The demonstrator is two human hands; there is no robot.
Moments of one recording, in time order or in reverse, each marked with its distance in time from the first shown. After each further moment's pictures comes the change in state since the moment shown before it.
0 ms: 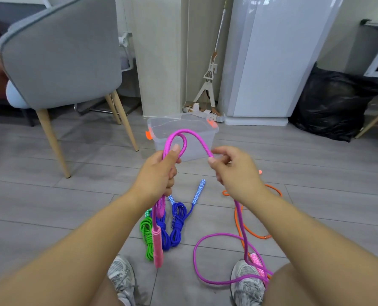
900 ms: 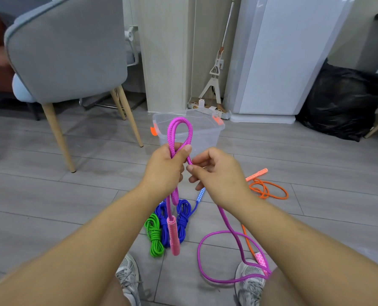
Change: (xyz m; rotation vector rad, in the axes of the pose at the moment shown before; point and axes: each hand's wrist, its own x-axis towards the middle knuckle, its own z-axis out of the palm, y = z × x) left_hand 0.007 0.002 0.003 0.067 0.086 0.132; right_hand -0.012 -0.021 0.040 0.161 -0.122 -0.003
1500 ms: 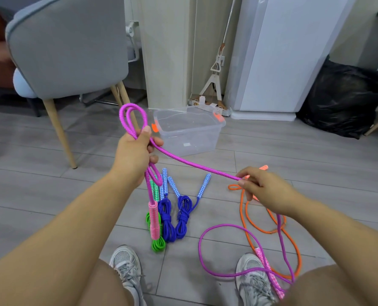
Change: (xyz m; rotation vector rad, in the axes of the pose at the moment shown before) left_hand 0.011 0.011 -0.044 -0.256 0.225 -0.049; right_hand -0.015 0.047 -0.092 -0.727 -0.258 0.104
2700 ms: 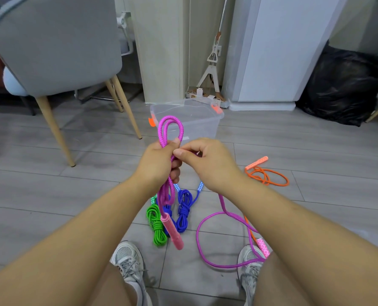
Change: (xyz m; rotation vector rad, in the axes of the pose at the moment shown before) left_hand -0.023 -0.021 0.026 0.179 -0.275 -0.146; right_hand 0.023 -0.115 0.026 0.539 0.188 -0.211
